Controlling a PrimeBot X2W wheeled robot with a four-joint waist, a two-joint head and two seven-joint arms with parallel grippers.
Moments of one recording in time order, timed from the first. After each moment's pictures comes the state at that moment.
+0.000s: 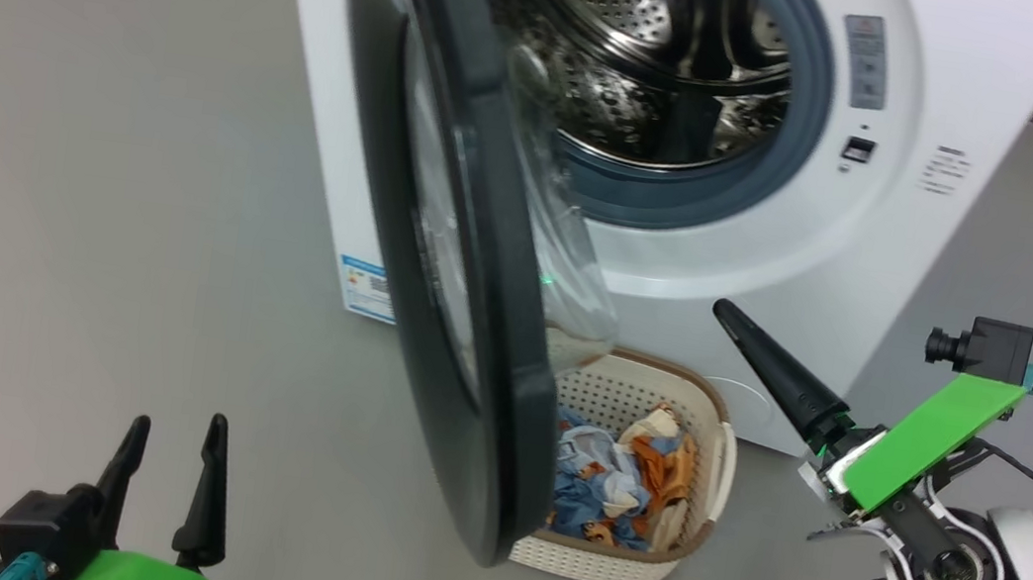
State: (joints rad) left arm -0.06 0.03 -0.06 0.23 -0.30 -0.08 -0.26; right arm -0.39 -0.24 0.22 0.20 1.42 0.13 0.40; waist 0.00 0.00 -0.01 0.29
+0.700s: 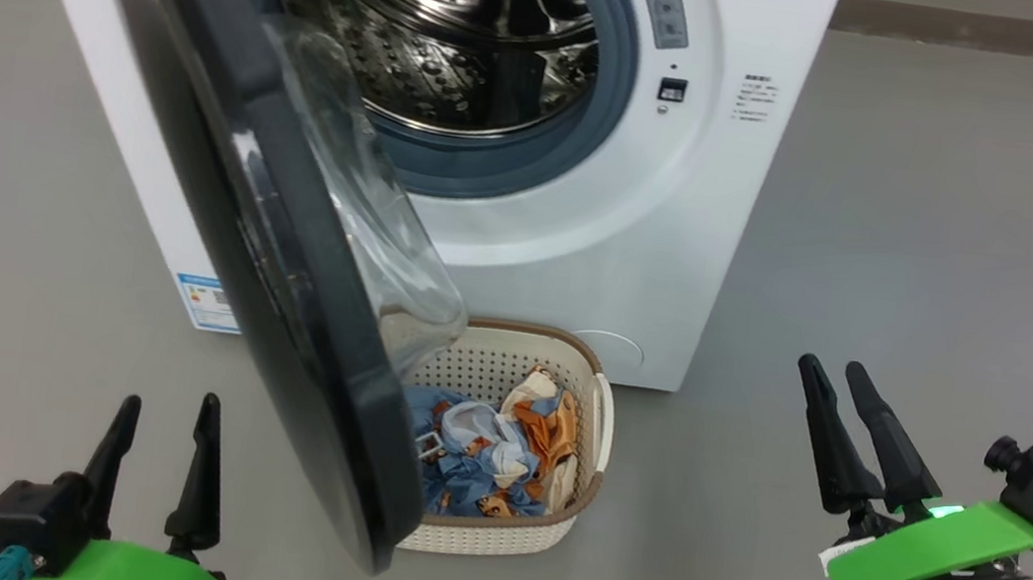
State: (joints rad) left arm -0.06 0.03 -0.05 0.18 -0.30 -0.07 -0.26; right arm -0.24 -0.28 0.25 0.21 0.90 0.13 -0.17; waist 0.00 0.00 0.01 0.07
